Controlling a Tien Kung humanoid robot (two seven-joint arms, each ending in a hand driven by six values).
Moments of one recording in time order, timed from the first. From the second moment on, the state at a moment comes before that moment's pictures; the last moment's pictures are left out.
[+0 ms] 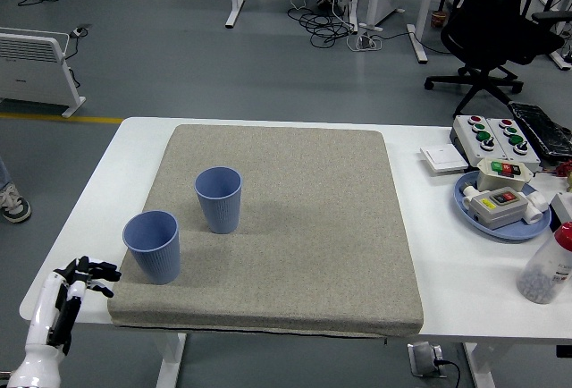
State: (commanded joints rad) left arm 0.09 0.30 -1.11 -1.35 1.10 0.37 -0.65; right arm 0.10 -0.16 0.01 0.23 -0.10 -0.19 -0.10
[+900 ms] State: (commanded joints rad) left arm -0.07 0.28 -1.00 -1.16 1.12 0.30 -0.61; right arm 0.10 -0.16 0.01 0.23 -0.10 -0.19 -0.10
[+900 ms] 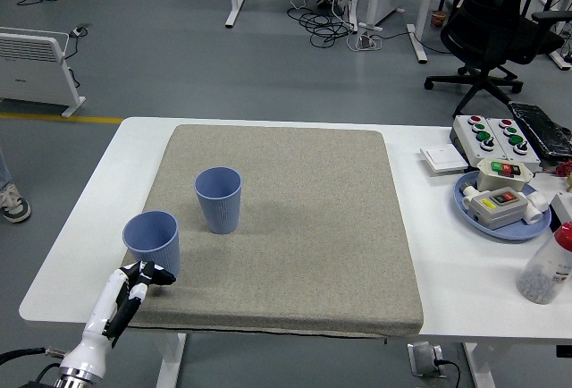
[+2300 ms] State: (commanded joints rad) left arm -0.45 0.25 -0.82 -0.80 1.08 0.28 -0.61; right arm 0.11 -0.16 0.02 0.23 -0.13 -0.19 -0.11
